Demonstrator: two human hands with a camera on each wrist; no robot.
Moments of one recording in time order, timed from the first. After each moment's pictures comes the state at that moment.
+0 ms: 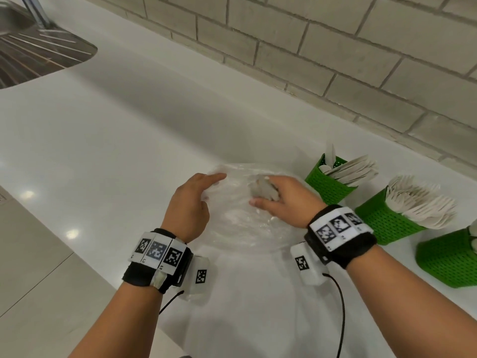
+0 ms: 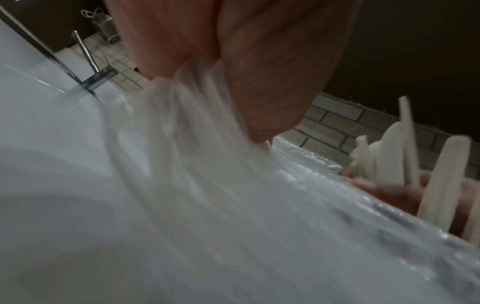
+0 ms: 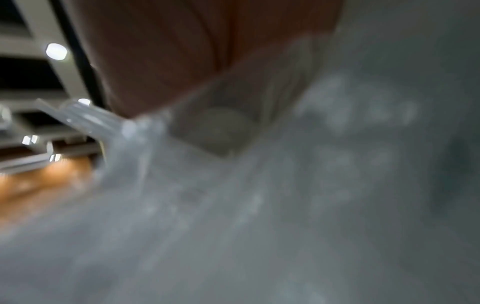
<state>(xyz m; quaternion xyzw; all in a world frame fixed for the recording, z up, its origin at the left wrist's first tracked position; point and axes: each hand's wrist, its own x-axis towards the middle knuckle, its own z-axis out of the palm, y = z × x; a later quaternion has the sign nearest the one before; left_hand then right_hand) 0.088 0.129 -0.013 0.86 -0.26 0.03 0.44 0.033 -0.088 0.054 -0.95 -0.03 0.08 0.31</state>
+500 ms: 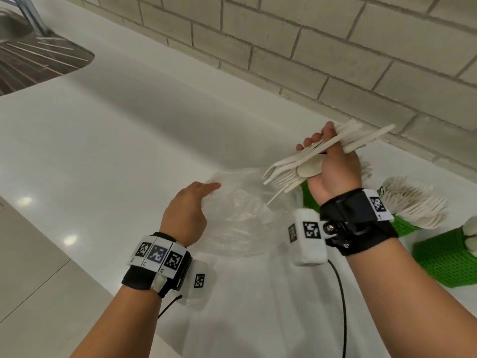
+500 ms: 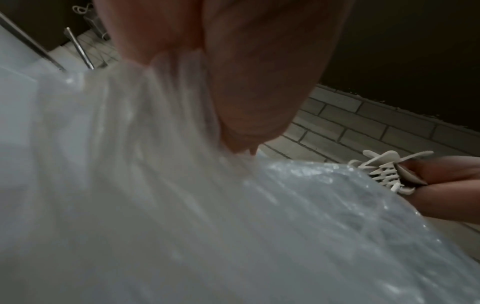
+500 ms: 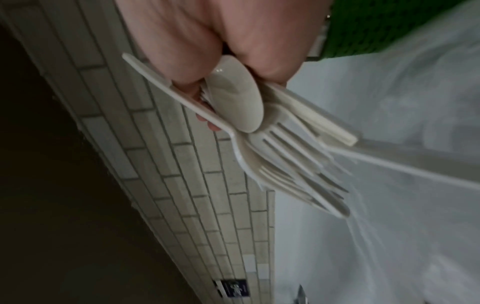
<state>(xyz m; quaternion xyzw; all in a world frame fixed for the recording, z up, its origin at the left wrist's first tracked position) 0.086 0.125 -0.013 0.90 -0.23 -0.04 0.36 0.056 -0.115 0.089 -0.38 0.20 -0.28 0.86</state>
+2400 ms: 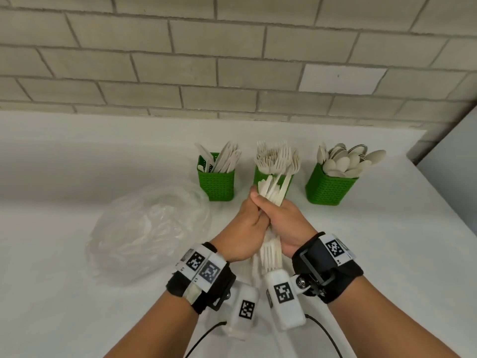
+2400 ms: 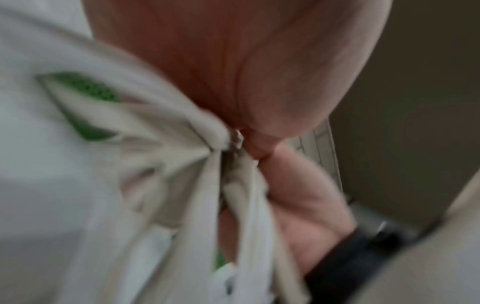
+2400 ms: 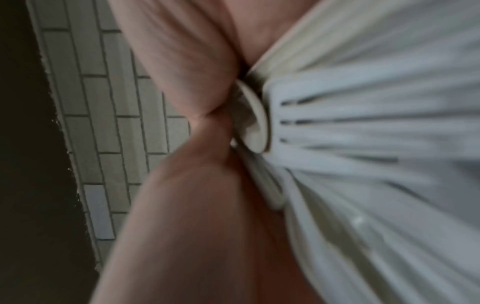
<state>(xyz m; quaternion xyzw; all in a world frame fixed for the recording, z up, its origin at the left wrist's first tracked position) -0.034 -0.073 0.036 0.64 -0.50 -0.33 0.48 -0.112 -0.149 0.044 -0.49 0.35 -0.22 0.77</state>
